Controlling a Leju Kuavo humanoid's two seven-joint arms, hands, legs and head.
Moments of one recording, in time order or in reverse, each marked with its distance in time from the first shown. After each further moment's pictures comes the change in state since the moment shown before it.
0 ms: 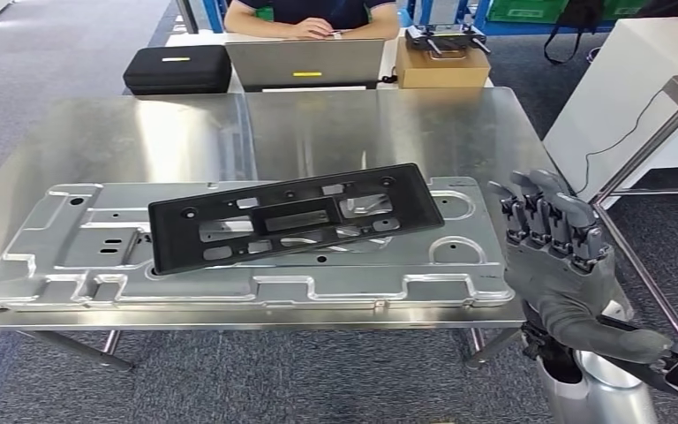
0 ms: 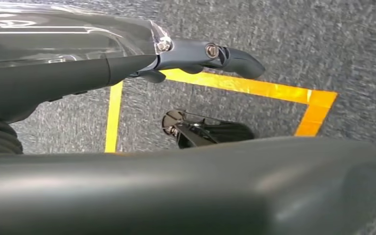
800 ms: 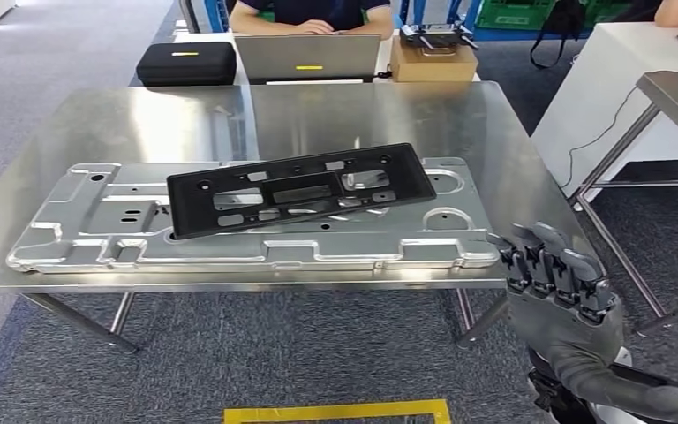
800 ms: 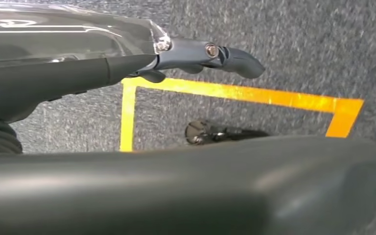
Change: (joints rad) left arm -0.003 0.032 -0.001 0.000 -0.044 -0.006 -0.016; right arm 0.199 0.032 -0.024 -0.095 -0.031 0.099 0.000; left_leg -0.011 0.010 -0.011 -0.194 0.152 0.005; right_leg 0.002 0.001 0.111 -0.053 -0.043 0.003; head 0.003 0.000
